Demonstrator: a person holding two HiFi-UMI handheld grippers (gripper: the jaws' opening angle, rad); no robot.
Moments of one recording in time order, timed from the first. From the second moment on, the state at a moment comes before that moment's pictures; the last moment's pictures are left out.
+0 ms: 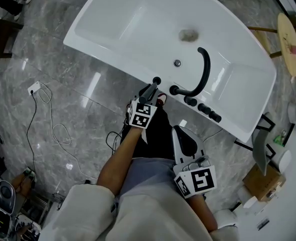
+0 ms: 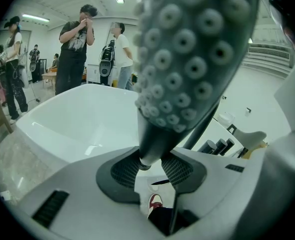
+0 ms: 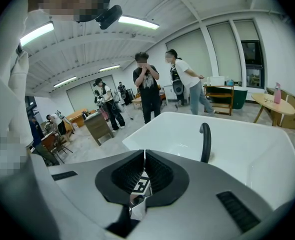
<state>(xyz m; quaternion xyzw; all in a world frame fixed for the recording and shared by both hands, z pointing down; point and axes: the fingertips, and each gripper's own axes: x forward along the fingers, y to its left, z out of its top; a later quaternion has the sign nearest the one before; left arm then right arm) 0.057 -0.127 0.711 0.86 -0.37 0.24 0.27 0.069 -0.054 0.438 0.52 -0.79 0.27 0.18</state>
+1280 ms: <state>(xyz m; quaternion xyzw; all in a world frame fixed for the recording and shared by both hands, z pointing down) 0.033 -0.141 0.586 0.90 -0.33 0.21 0.20 0.060 -0.066 0.365 0.58 -0.78 0.21 0.09</state>
